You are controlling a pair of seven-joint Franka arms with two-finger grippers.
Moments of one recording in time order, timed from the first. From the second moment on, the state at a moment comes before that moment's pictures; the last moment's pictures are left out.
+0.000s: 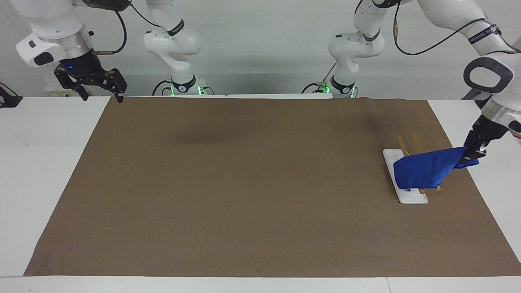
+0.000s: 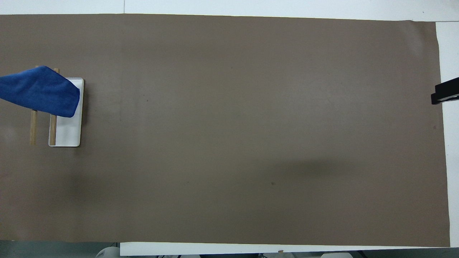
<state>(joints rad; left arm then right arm) -0.07 0.13 0.36 -1.84 -0.23 2.16 -0.55 -0.05 -0.01 -0.01 -1.47 -0.08 1.43 -0.03</state>
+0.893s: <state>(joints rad) -0.07 0.13 0.37 -1.84 -0.23 2.16 -0.38 -0.05 -0.01 -0.01 -1.47 -0.08 1.43 -0.03</state>
